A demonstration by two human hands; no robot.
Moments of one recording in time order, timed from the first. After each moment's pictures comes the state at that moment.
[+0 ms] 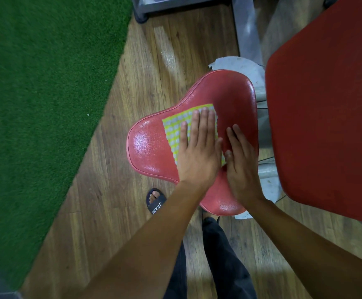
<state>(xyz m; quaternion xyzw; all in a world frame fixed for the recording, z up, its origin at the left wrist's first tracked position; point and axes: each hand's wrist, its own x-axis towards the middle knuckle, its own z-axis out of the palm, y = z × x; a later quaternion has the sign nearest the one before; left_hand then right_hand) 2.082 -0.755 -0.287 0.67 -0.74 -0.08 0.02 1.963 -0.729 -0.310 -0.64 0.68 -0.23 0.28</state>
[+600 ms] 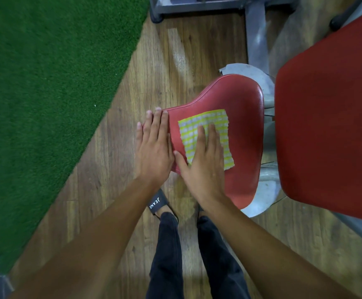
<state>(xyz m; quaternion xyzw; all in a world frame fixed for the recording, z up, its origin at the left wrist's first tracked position) 2.196 -0.745 -0.253 0.72 -0.67 -0.16 0.07 2.070 -0.725 -0.246 -0.65 0.70 -0.06 0.27</state>
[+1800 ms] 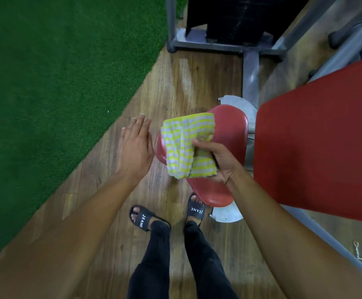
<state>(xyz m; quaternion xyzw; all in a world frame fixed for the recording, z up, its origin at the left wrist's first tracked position) 2.246 -0.734 -0.144 0.77 -0.60 -0.19 0.09 2.040 -0.771 -0.121 -0.10 0.35 -0.22 0.90</state>
